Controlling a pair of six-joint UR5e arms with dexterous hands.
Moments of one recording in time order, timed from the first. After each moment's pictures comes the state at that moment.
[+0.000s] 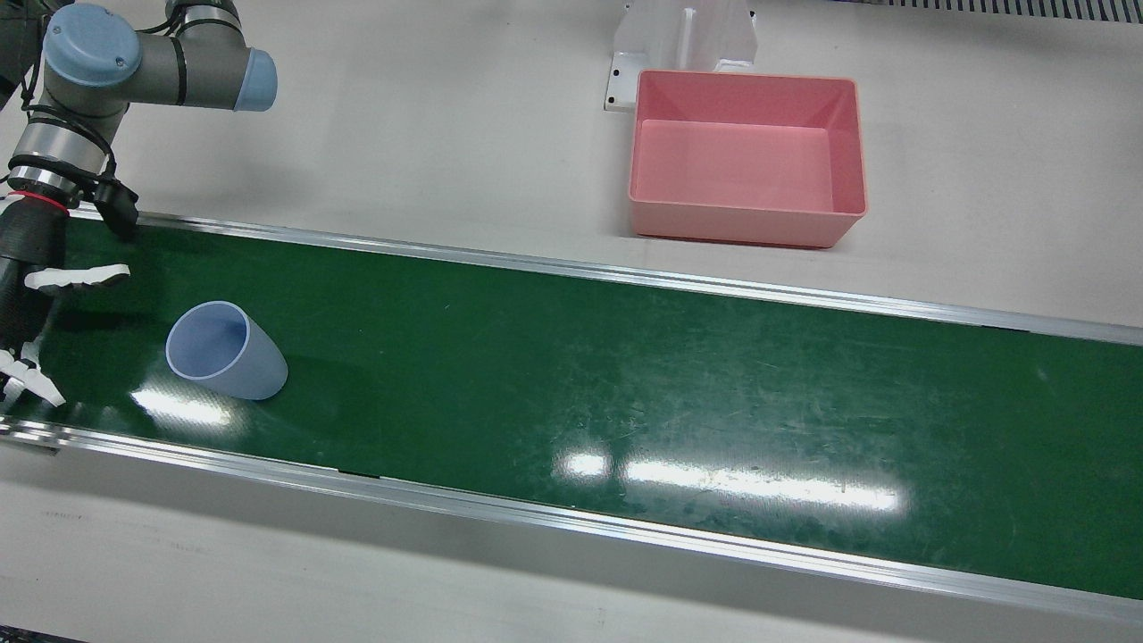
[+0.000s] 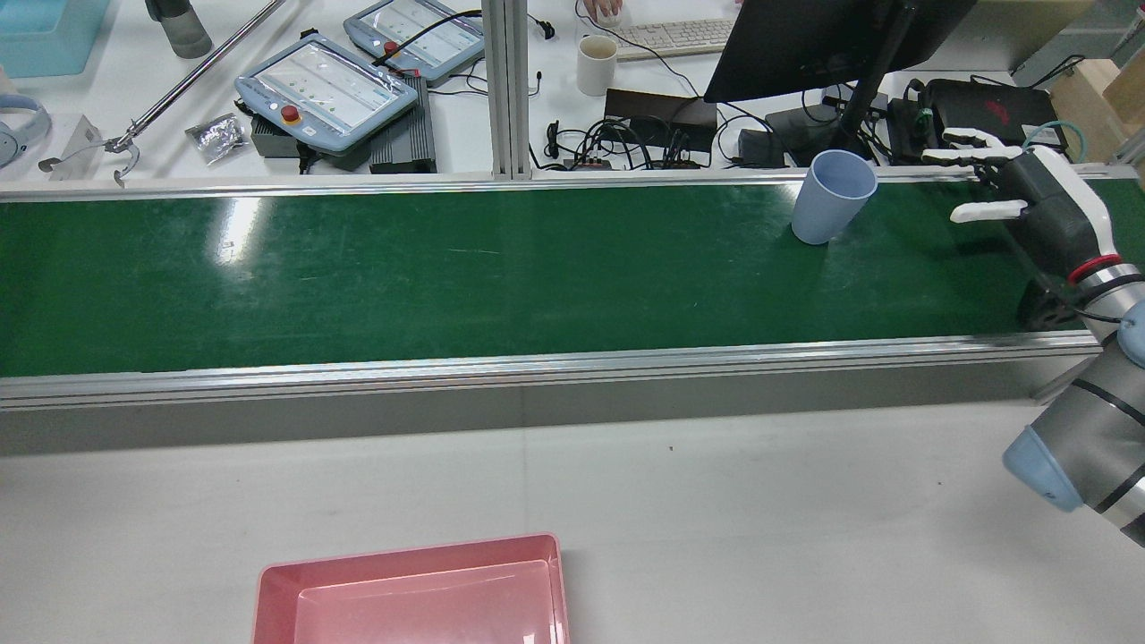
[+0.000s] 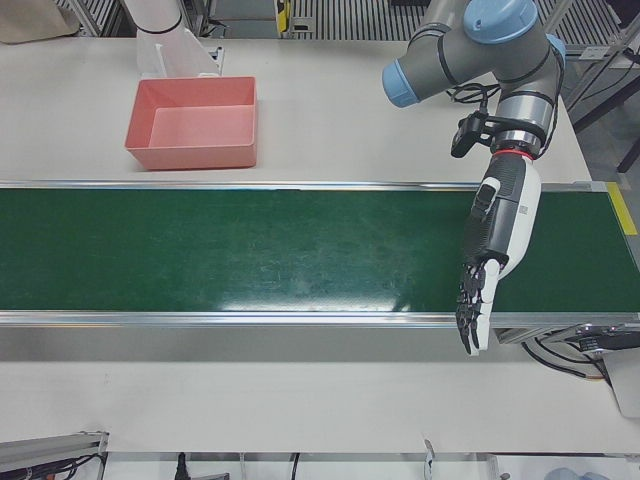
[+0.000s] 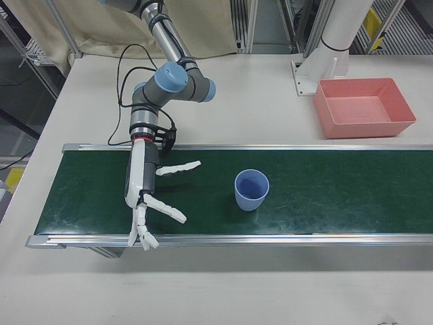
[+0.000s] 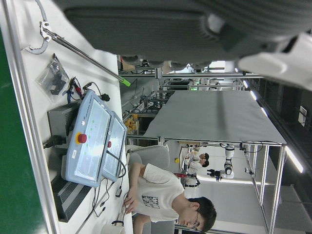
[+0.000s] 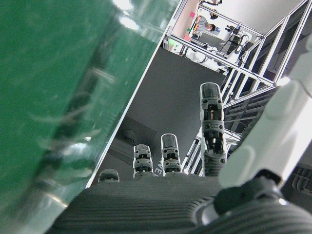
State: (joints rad) left arm -1.41 -1.77 -1.72 0.29 1.79 0.00; right arm 1.05 -1.48 1.65 -3.27 -1.12 -0.45
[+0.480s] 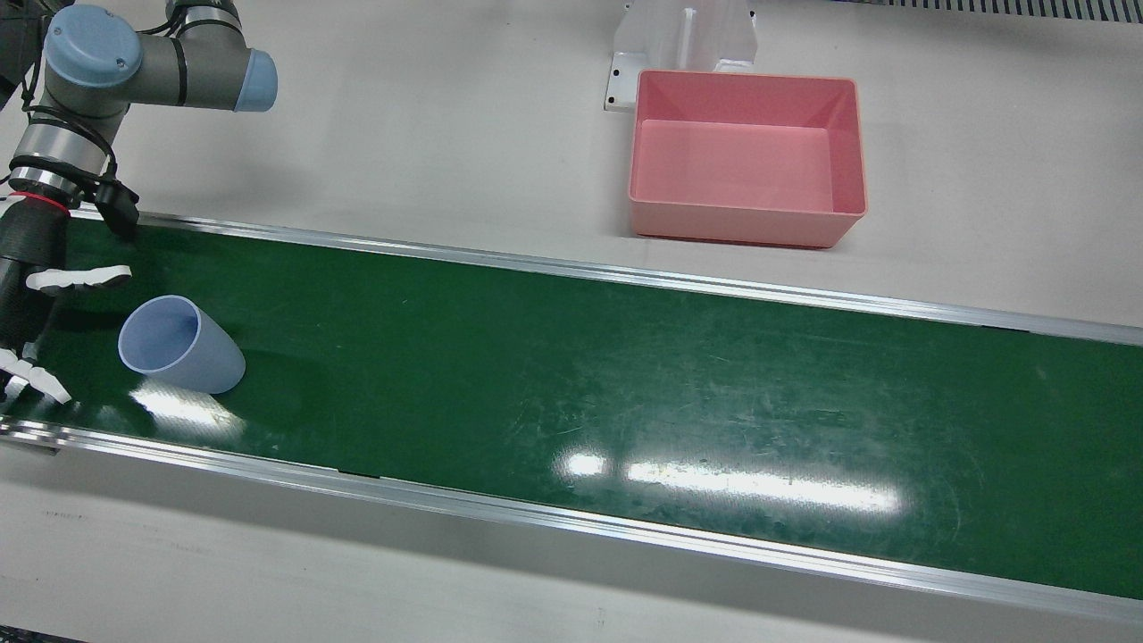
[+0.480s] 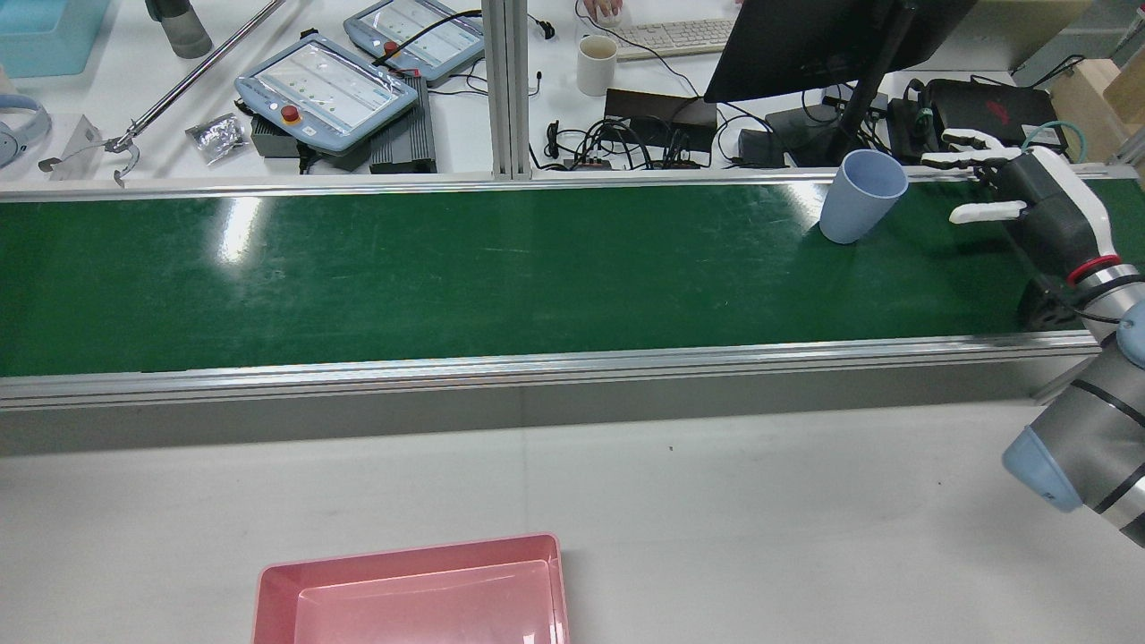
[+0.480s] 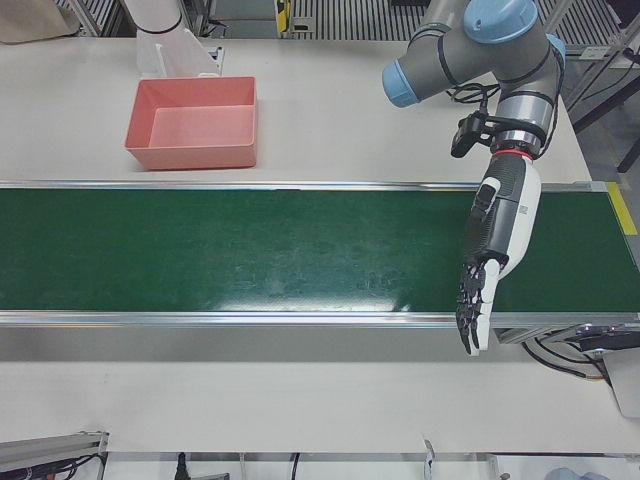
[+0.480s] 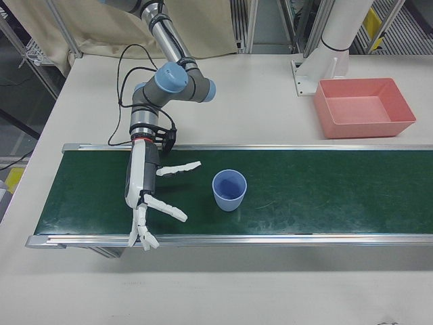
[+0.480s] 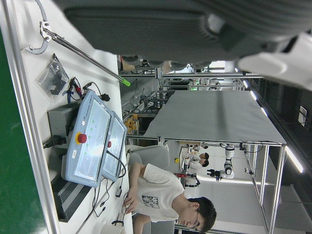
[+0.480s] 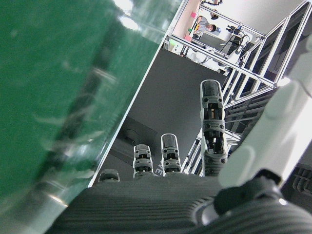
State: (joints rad) left arm -1.41 -1.77 -1.72 0.29 1.79 0.00; right arm 1.05 -1.48 1.65 -3.27 -1.12 -0.45
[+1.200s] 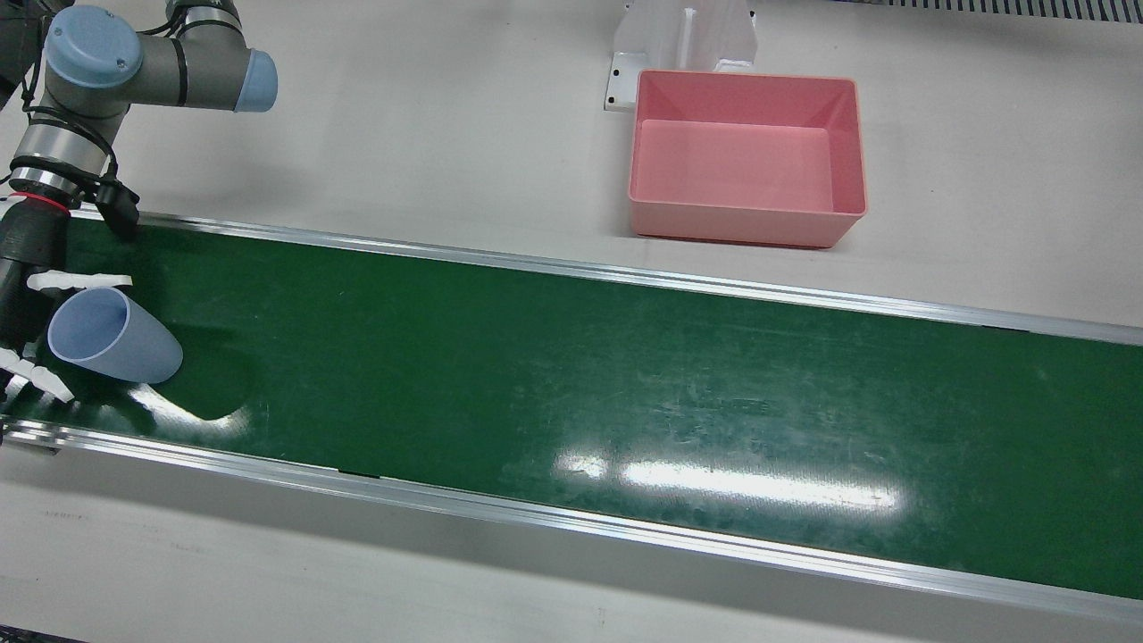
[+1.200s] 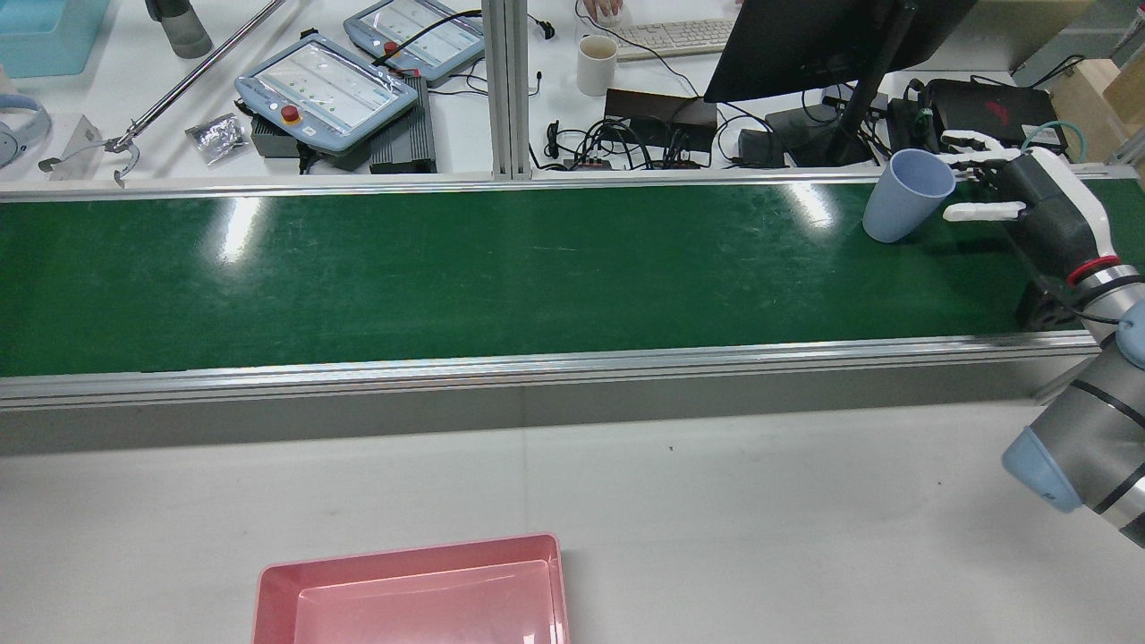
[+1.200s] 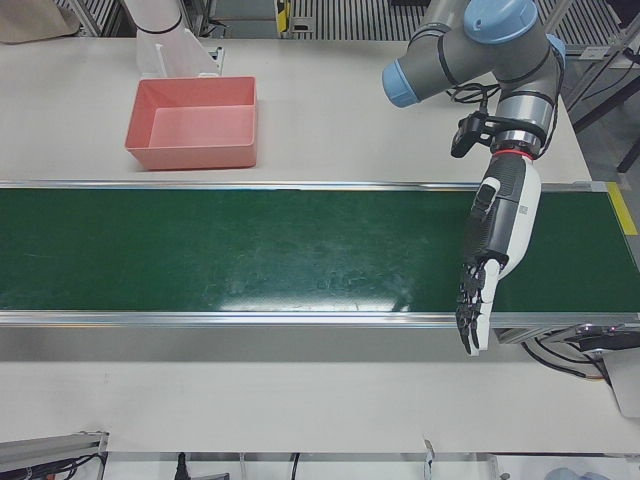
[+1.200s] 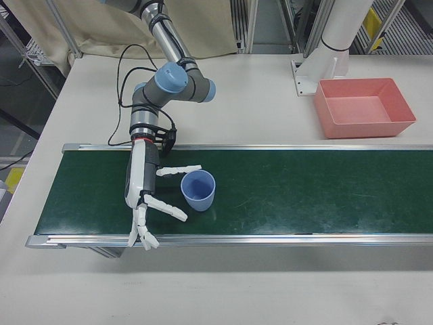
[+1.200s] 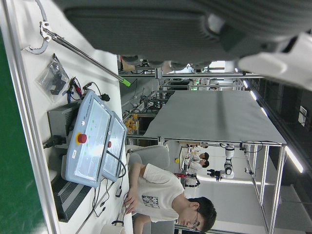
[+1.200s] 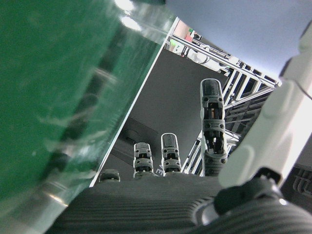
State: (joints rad) left arm -1.41 -1.77 -1.72 0.29 1.79 0.00; right arm 1.05 -1.48 1.65 -3.27 -1.12 -0.45
